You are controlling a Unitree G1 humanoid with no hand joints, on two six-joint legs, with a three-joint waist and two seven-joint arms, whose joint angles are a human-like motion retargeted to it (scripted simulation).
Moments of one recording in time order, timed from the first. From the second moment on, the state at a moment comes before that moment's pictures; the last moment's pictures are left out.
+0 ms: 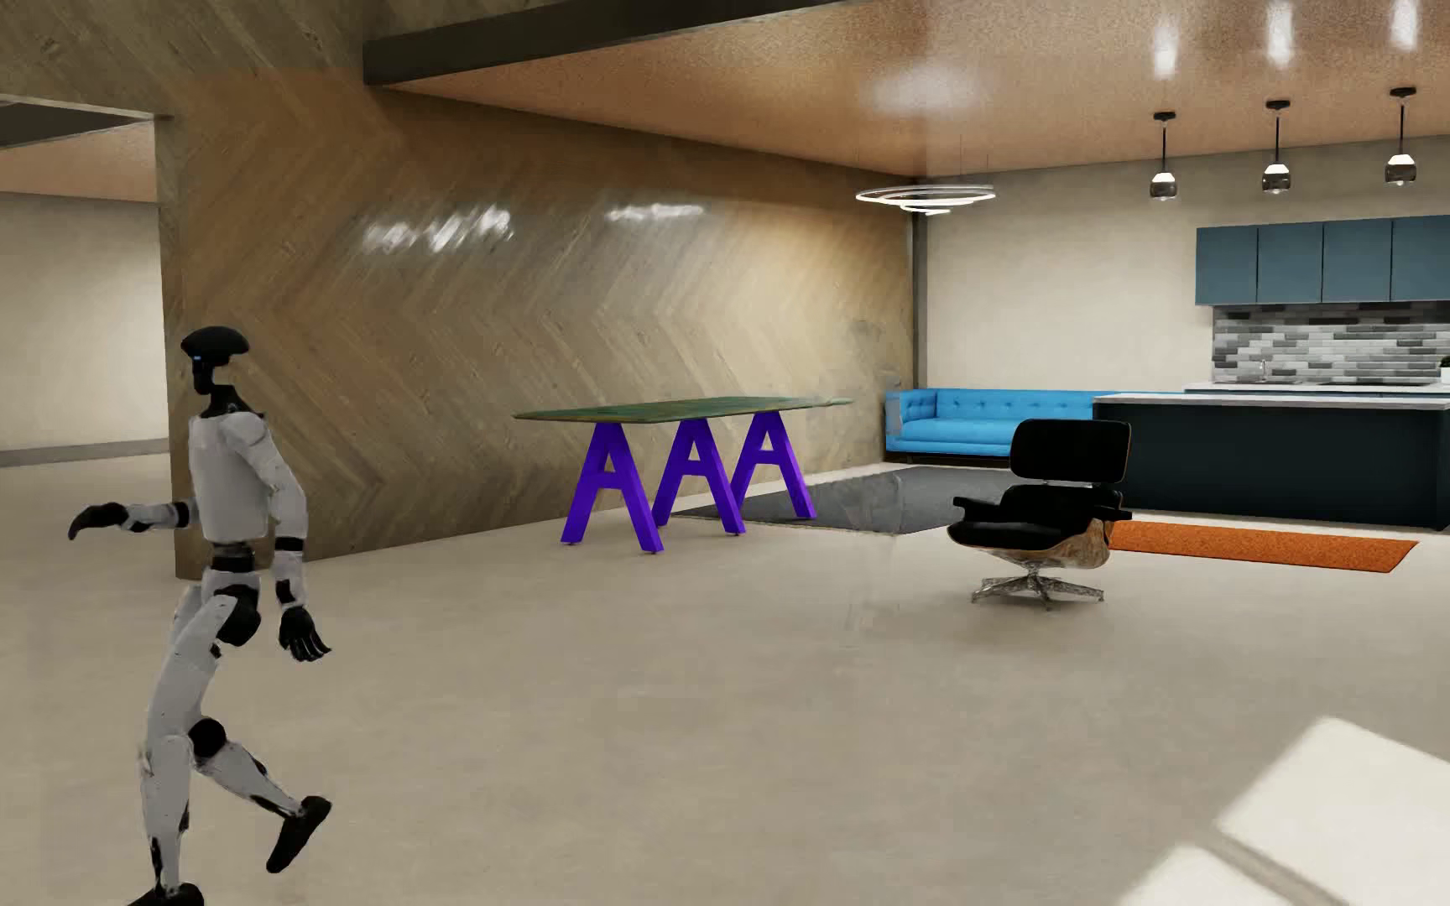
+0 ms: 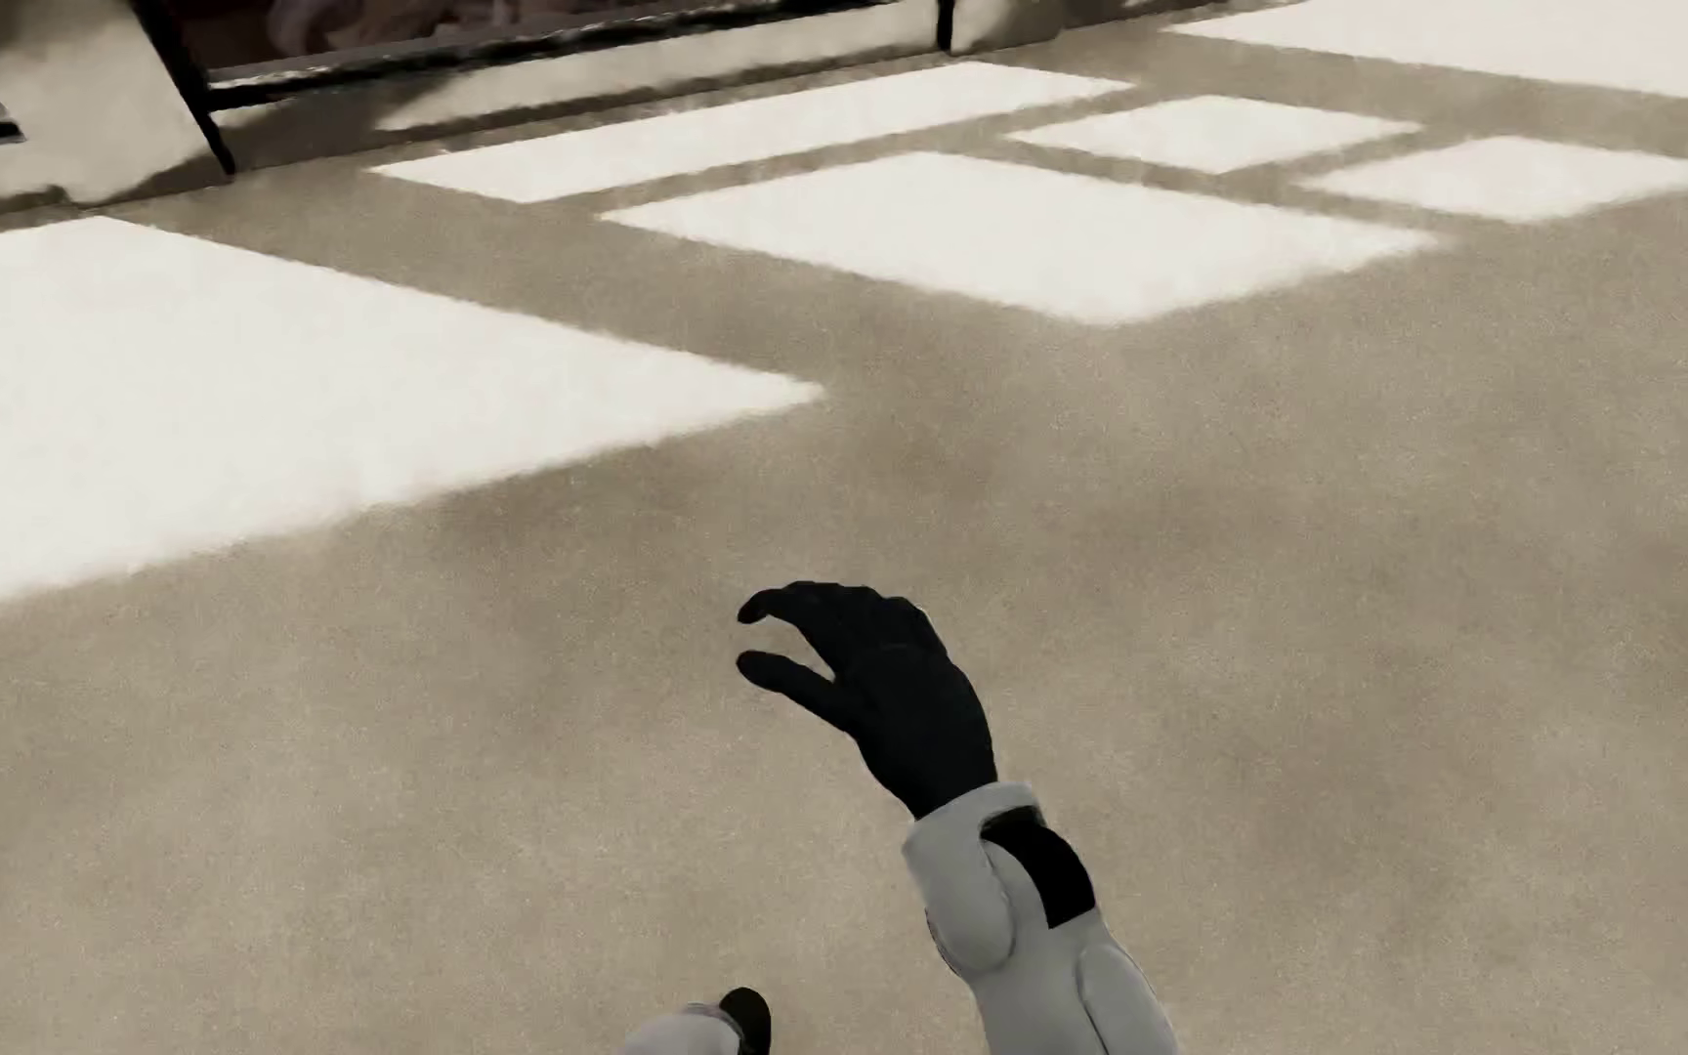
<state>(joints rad) -0.39 -0.07 0.03 0.01 0.22 0.03 -0.09 0.03 0.18 0.47 0.98 0.49 0.00 0.06 -0.08 0.06 -0.05 -0.07 -0.16 0.01 0.36 0.87 -0.08 0.97 -0.91 0.23 -0.13 -0.23 -0.08</state>
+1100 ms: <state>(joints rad) -0.49 0.16 0.01 -0.09 0.16 0.02 -0.12 0.28 0.23 0.30 0.51 0.19 -0.11 -0.05 -0.28 0.15 -0.20 -0.12 -0.24 -0.10 0.21 0.48 0.51 0.98 -0.99 0.15 0.22 -0.08 -0.01</state>
